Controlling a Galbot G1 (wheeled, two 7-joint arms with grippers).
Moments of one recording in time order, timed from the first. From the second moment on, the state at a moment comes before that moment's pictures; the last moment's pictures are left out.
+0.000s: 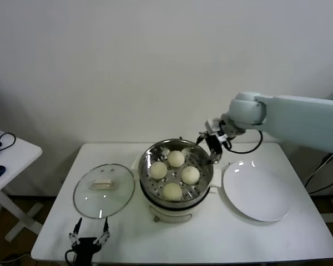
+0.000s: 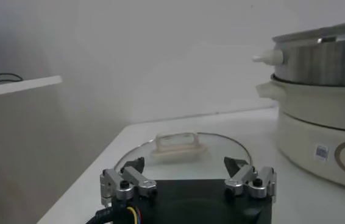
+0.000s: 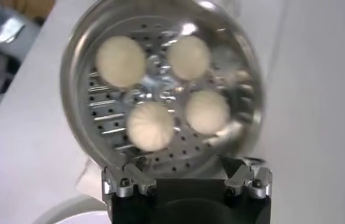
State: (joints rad) left arm 1.74 -1.56 -0.66 -1.88 0.05 -0.15 0.00; right arm 0.83 0.82 -1.56 1.54 0.59 -0.27 -0.80
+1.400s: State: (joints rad) left arm 1.72 -1.58 -0.57 -1.89 0.09 -0.19 0.02; right arm -1.41 0.90 0.55 1.89 0.63 0.28 -0.03
